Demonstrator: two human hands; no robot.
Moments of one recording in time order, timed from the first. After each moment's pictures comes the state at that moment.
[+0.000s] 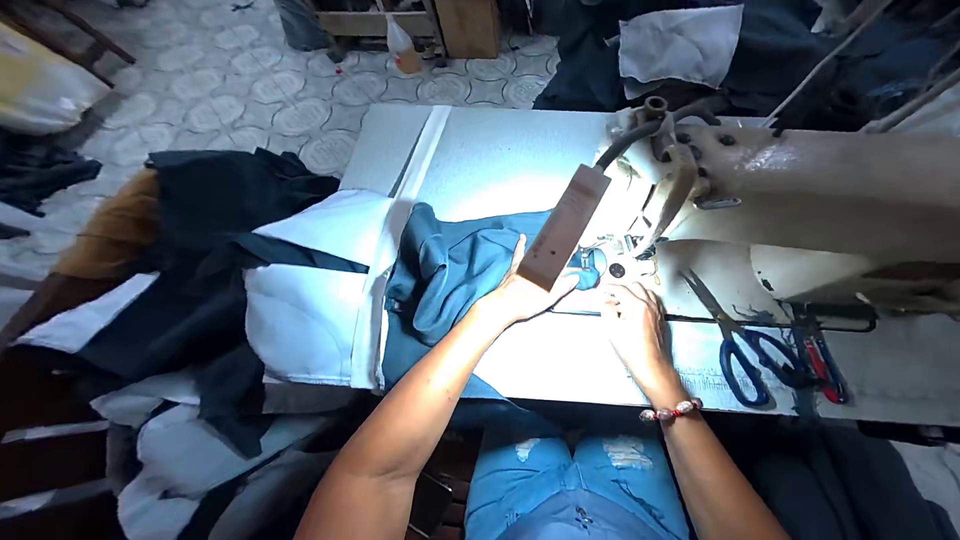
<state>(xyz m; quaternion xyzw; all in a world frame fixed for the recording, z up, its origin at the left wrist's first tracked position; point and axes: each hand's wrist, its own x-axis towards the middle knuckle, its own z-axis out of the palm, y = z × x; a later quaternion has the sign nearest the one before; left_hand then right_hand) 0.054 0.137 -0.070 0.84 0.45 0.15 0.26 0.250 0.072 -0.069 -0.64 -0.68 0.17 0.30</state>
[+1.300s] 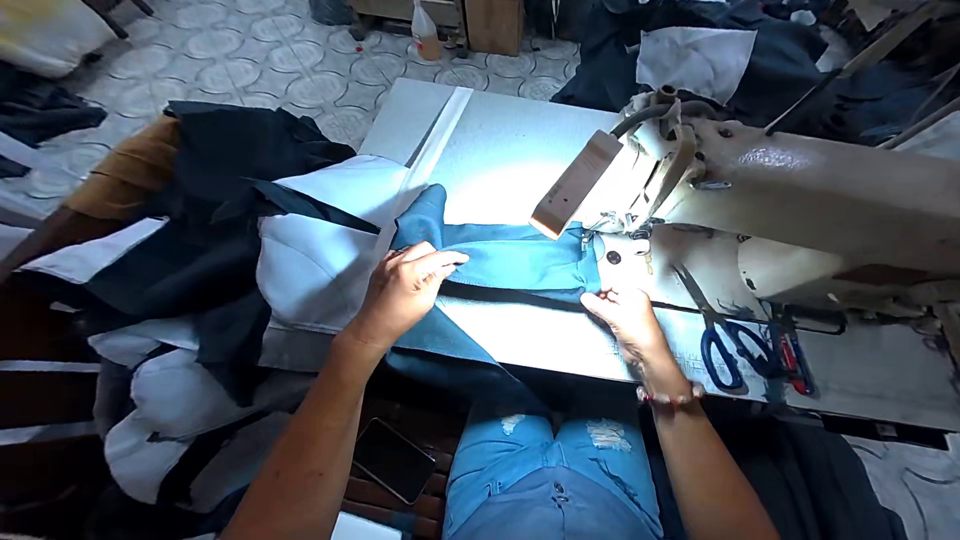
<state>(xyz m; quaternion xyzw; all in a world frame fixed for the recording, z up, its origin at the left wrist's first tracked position) -0.065 0.033 -0.020 0.78 0.54 0.32 0.04 0.248 0.051 -0.038 -0.56 -0.53 0.51 0.39</state>
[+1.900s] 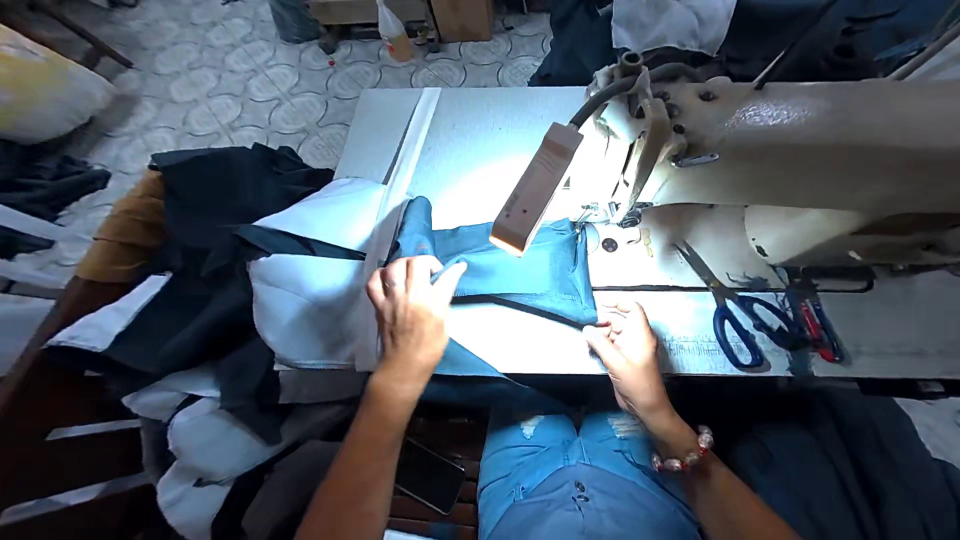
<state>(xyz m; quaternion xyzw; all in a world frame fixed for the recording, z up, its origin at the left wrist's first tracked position) -0.023 0.025 -0.016 0.78 0.58 0.23 -0.09 0.230 -0.008 -0.052 -0.50 -0.42 0.50 0.56</state>
